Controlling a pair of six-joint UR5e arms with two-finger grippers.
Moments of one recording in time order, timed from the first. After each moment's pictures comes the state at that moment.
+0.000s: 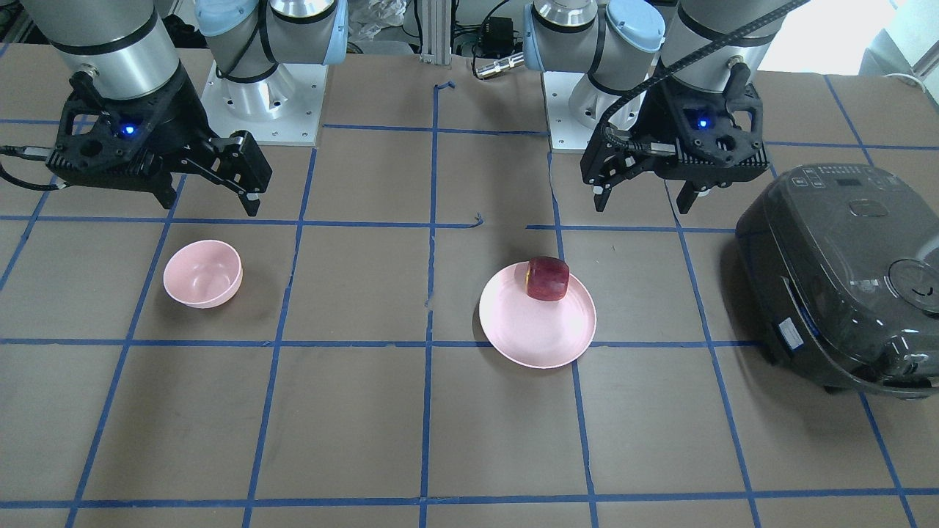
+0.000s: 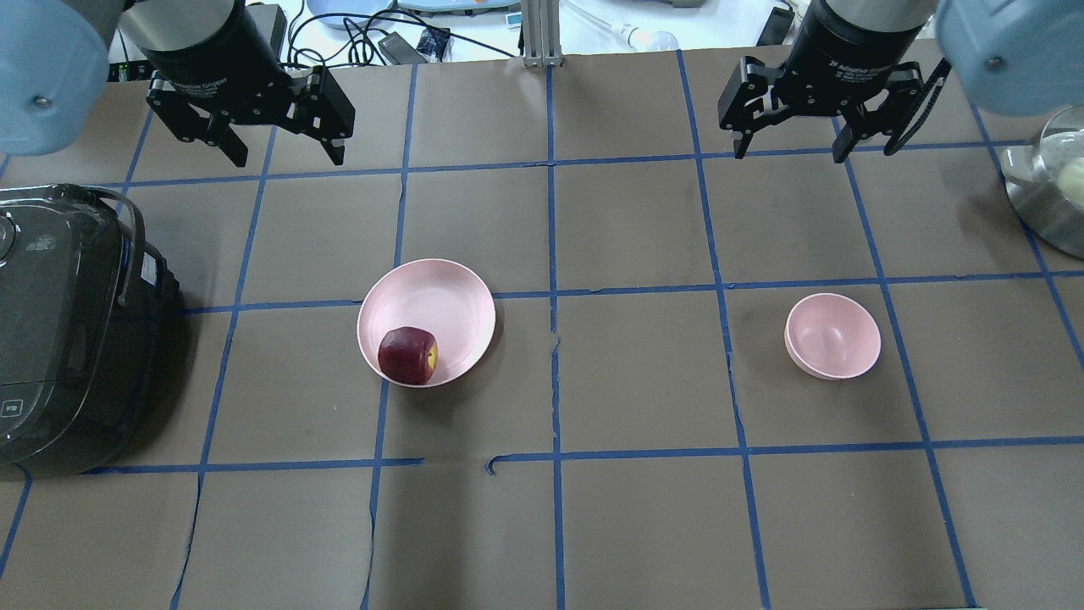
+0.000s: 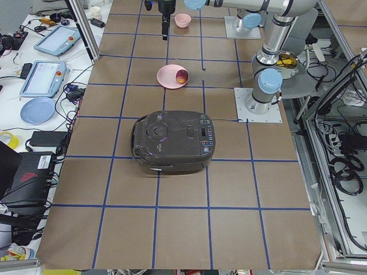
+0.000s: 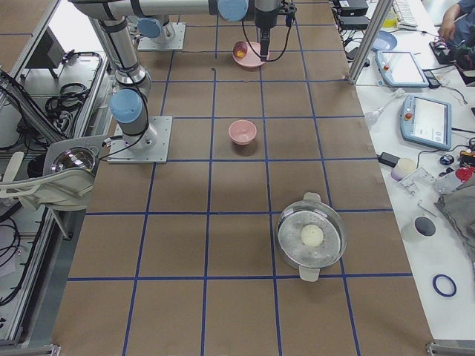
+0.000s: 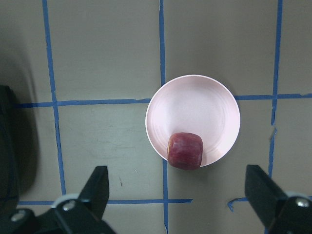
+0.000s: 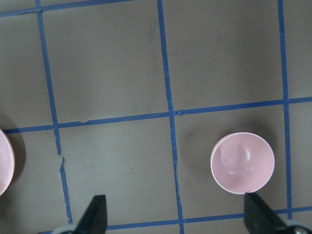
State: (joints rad) left arm -1.60 -1.62 -1.47 -1.53 1.59 -0.02; right arm 1.58 -1.52 1.50 -1.60 -1.56 0.11
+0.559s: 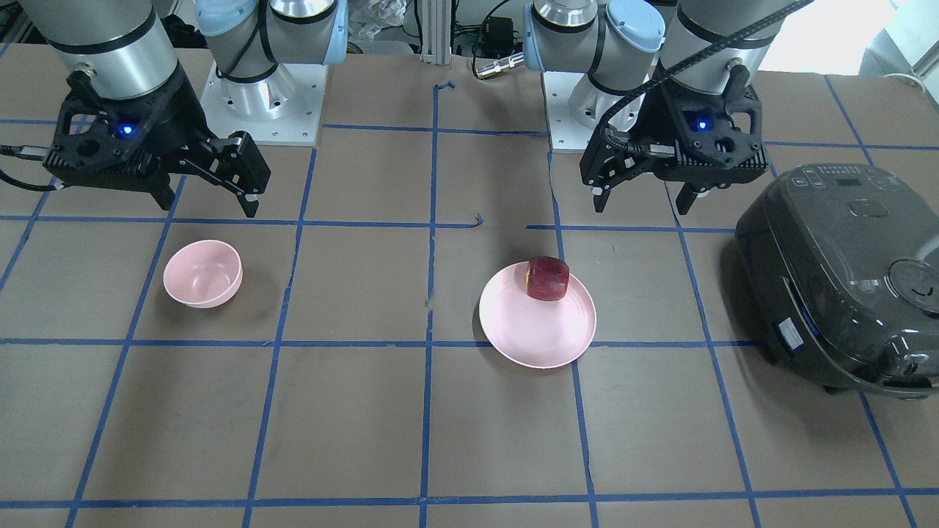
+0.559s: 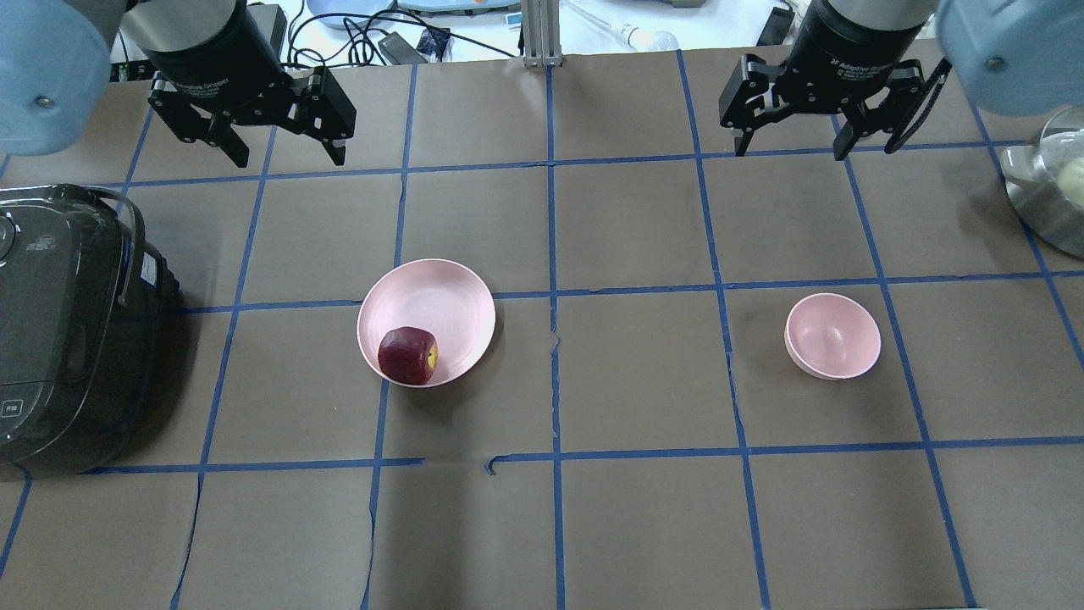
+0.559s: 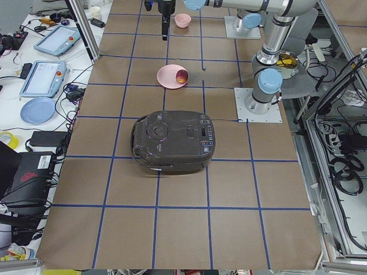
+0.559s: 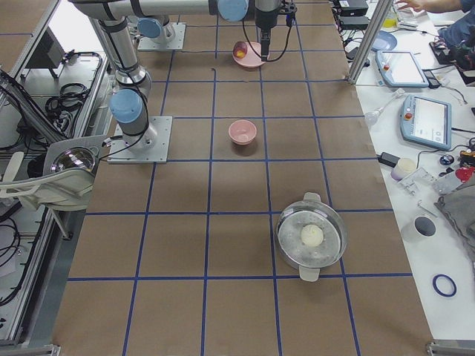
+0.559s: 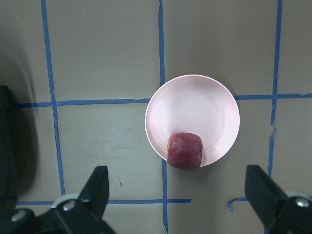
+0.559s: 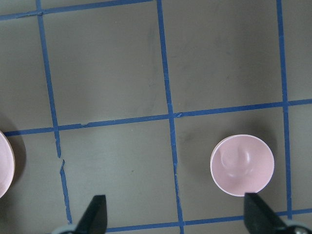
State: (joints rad) left arm -1.60 -1.62 -1.47 -1.53 1.59 -0.02; right arm 1.58 -1.52 1.50 -1.61 -1.56 0.11
